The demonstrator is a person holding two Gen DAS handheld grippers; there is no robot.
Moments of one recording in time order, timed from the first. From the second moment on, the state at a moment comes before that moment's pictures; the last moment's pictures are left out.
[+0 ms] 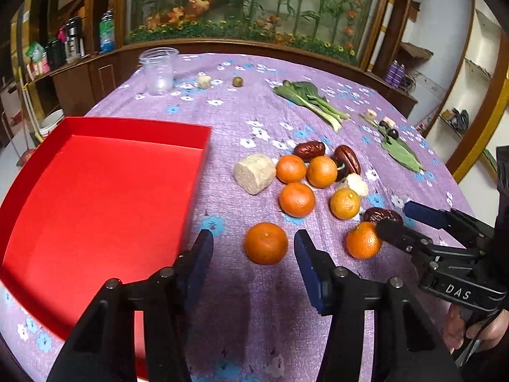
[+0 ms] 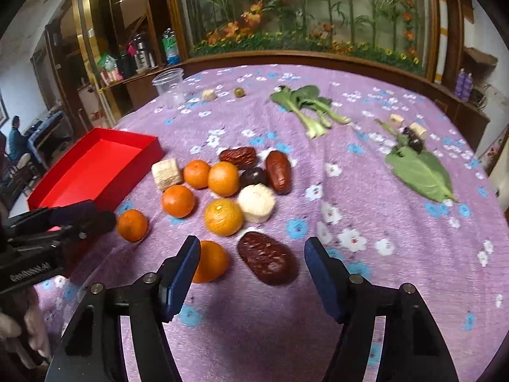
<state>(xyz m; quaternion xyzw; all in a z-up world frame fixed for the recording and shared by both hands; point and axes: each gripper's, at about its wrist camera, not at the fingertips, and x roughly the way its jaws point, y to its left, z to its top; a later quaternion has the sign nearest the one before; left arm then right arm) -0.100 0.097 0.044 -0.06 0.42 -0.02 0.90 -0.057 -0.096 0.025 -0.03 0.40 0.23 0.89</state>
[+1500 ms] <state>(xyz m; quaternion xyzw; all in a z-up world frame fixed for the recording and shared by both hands) -0.103 0.116 0.041 -0.06 0.41 -0.02 0.91 -0.086 -0.071 0.027 -0.10 0.40 0.25 0.88</state>
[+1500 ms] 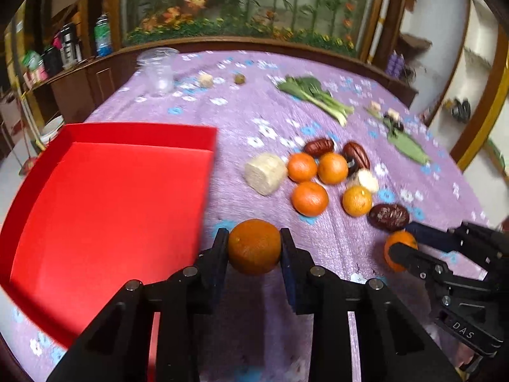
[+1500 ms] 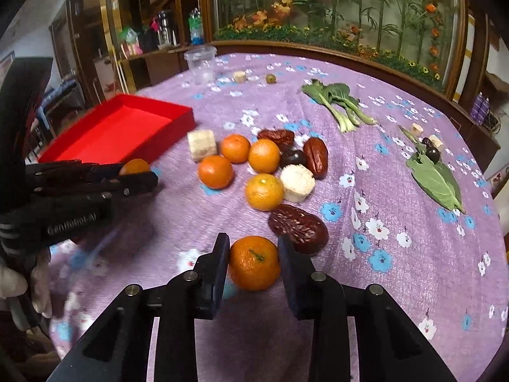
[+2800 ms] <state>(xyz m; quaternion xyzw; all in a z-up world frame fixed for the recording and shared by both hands) -0.163 0.267 0.052 -0.16 0.35 0.16 0.91 -0.089 0.135 0.027 -0.06 0.43 0.44 0.79</state>
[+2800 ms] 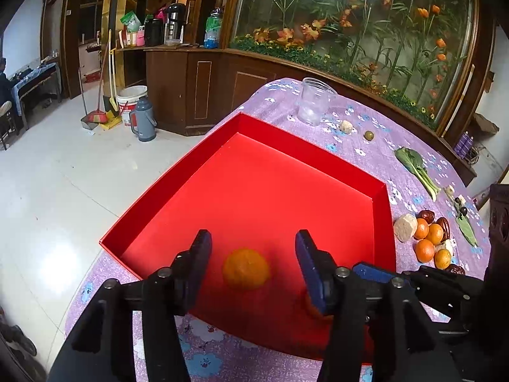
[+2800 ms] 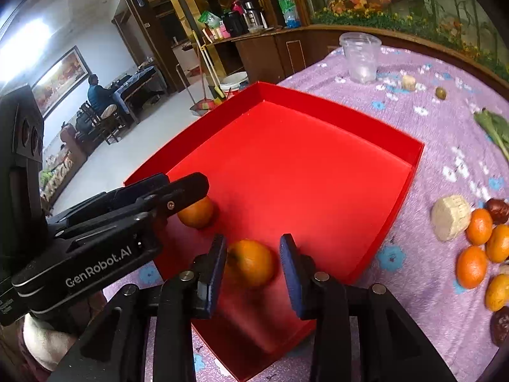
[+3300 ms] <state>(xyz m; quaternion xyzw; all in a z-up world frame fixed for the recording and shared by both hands) -0.176 0.215 0.084 -0.09 0.34 0.15 0.92 -0.097 0.079 0.048 -0.03 0.40 0.42 0.82</state>
